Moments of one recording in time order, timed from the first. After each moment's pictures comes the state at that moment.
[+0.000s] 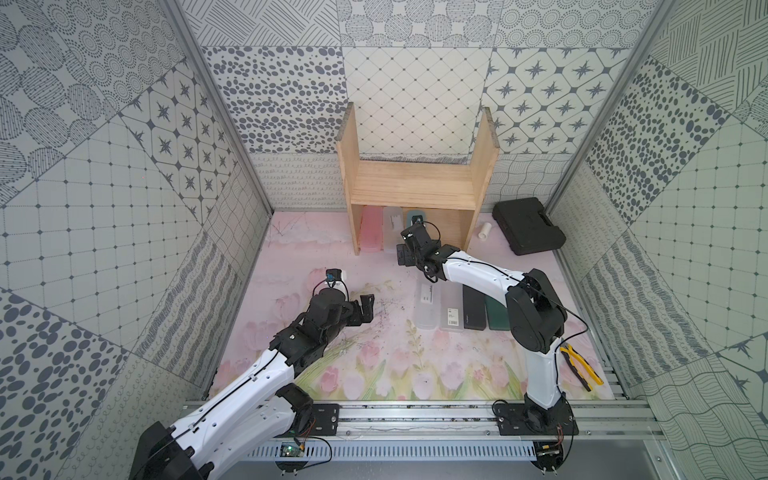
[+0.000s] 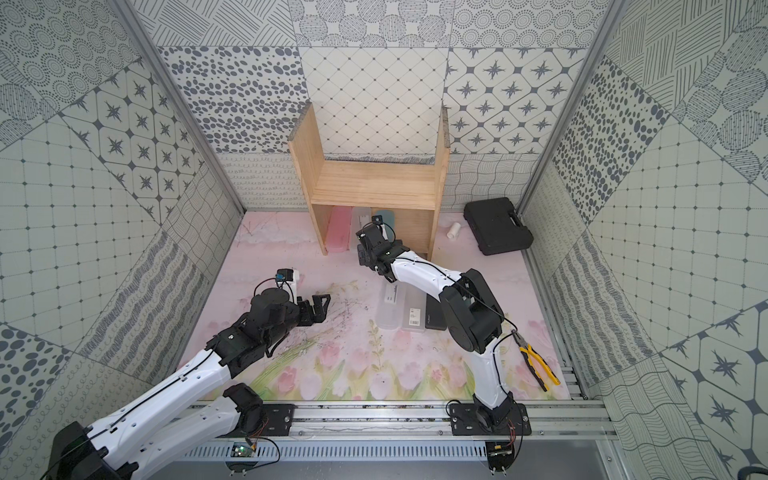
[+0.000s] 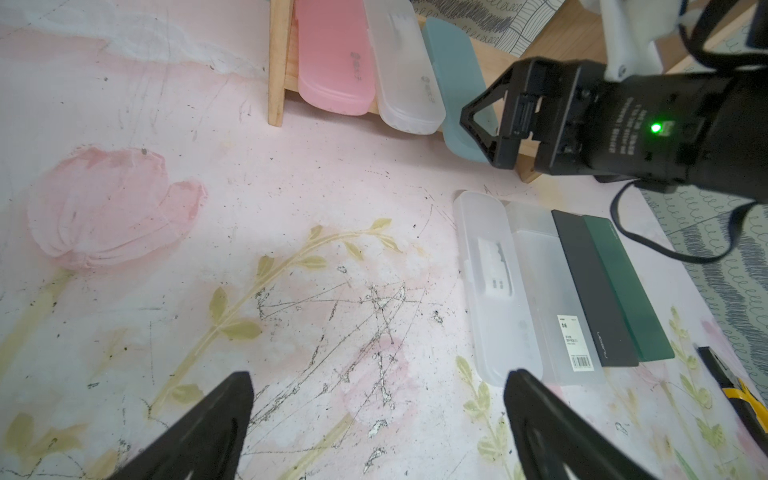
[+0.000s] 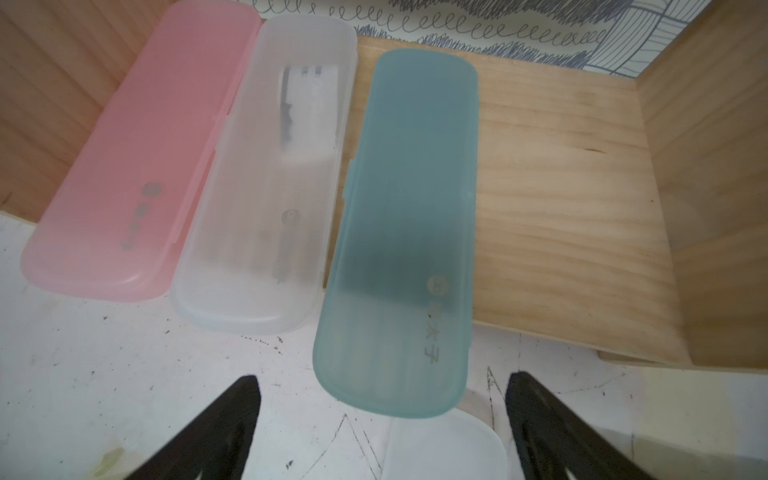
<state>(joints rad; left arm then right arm) -0.54 0.85 0.57 -0.27 -0.17 -0.51 0.71 2.03 1.59 -0.34 0.46 0.37</state>
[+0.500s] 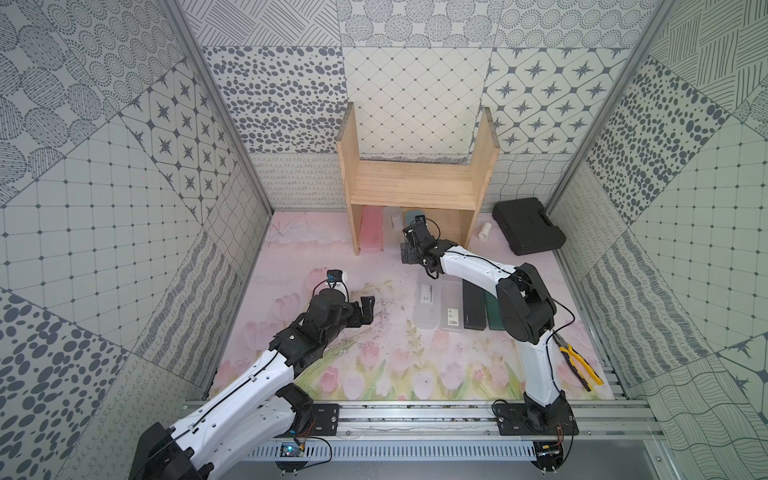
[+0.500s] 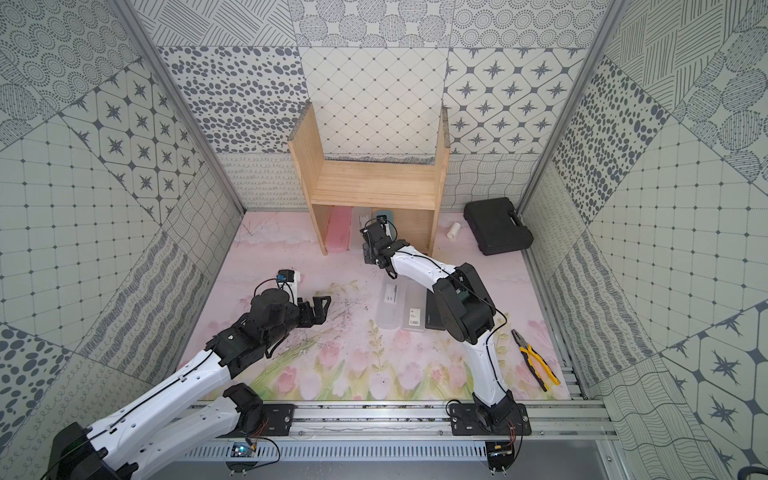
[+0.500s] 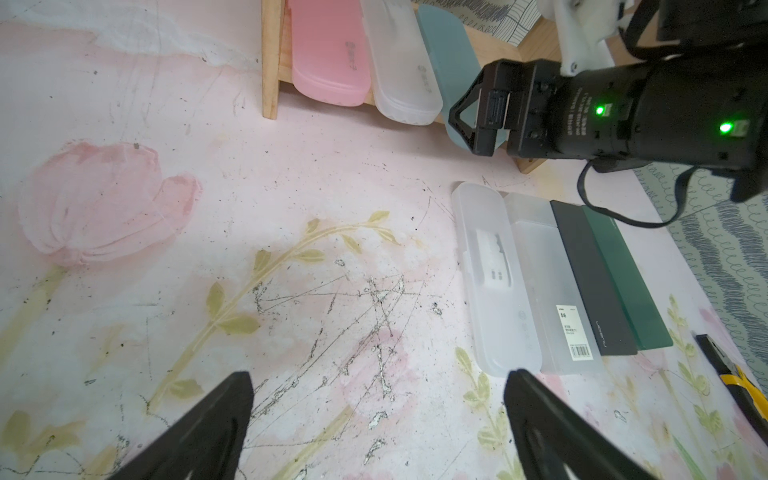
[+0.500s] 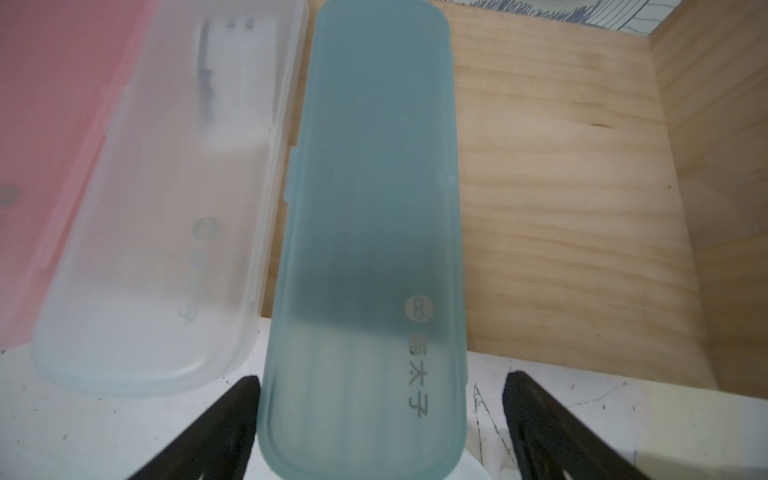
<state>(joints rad) -0.54 0.85 0.56 -0.29 -0.15 -0.50 0.66 2.12 1.66 -0.40 0.45 0.39</state>
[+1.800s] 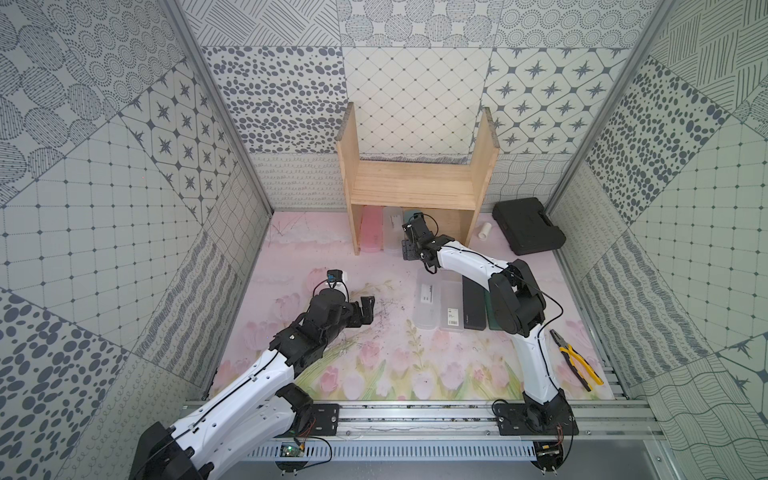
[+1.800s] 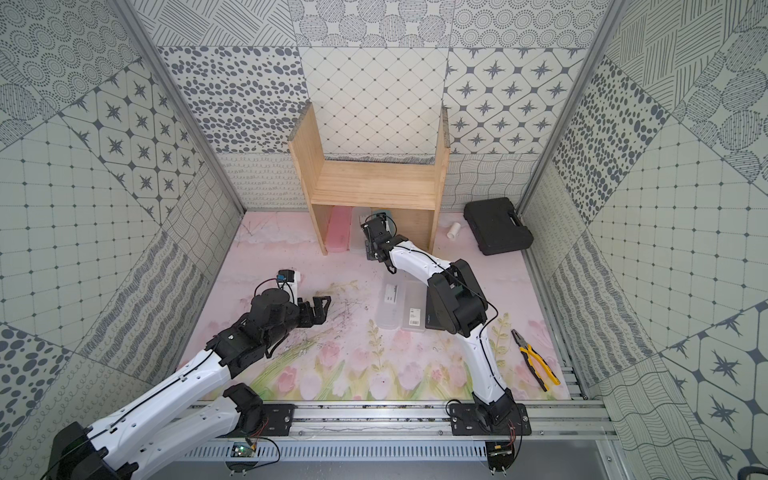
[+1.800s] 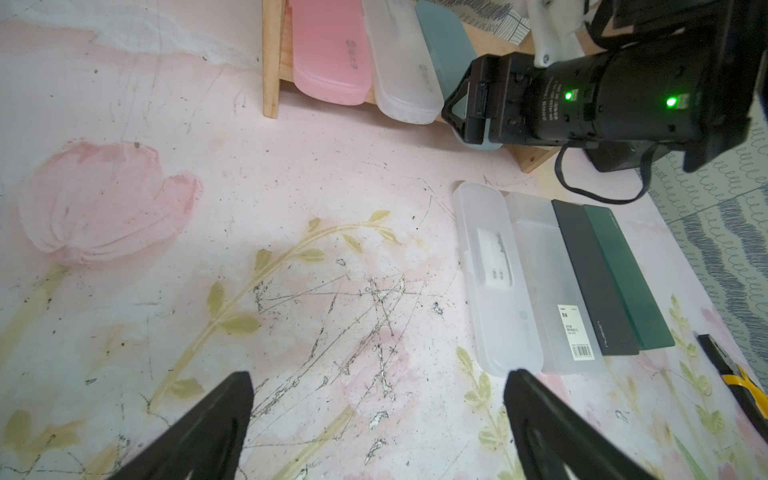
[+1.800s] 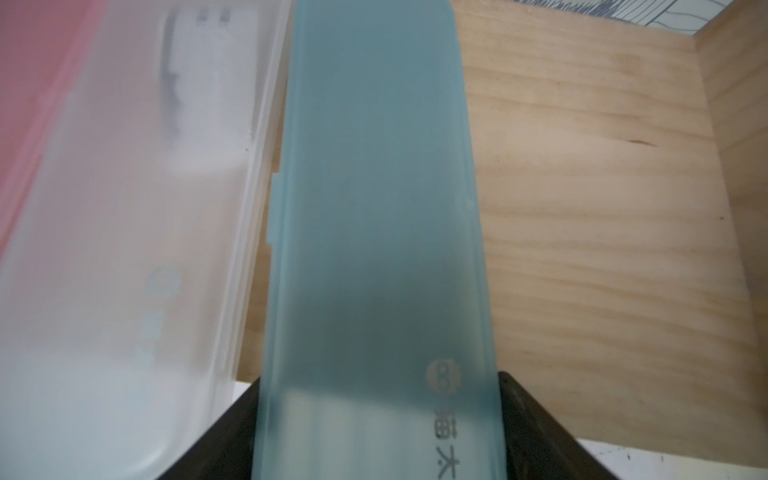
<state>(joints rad) -0.54 0.85 0.56 -0.29 -0.15 -0.50 0.62 2.21 1.78 -0.44 0.42 0.36</state>
